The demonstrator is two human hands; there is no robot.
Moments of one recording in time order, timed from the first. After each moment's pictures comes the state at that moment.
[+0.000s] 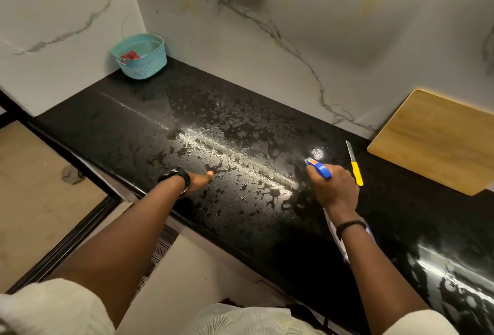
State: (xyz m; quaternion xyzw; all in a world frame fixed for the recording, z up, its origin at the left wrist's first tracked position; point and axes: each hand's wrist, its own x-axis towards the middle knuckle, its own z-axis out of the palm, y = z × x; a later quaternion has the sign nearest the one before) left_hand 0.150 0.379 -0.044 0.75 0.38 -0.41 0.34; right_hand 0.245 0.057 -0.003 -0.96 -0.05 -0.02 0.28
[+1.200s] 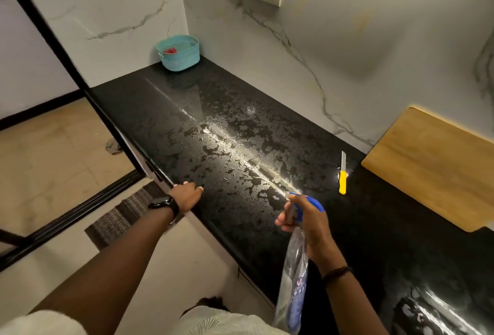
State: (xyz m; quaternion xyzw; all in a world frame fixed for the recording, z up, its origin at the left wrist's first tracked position) left_hand 0.068 0.250 -0.071 0.83 0.45 -0.13 0.29; right_hand 0.190 -0.046 0.014 -0.68 0.00 0.36 0.64
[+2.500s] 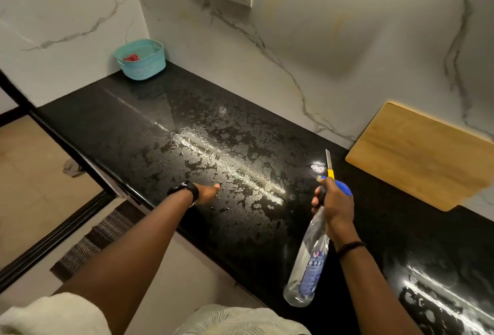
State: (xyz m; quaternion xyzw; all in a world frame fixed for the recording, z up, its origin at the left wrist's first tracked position) left_hand 0.167 0.282 -0.078 0.76 0.35 -0.41 0.35; right_hand 0.255 -0.037 0.001 -0.74 0.13 0.14 0.65
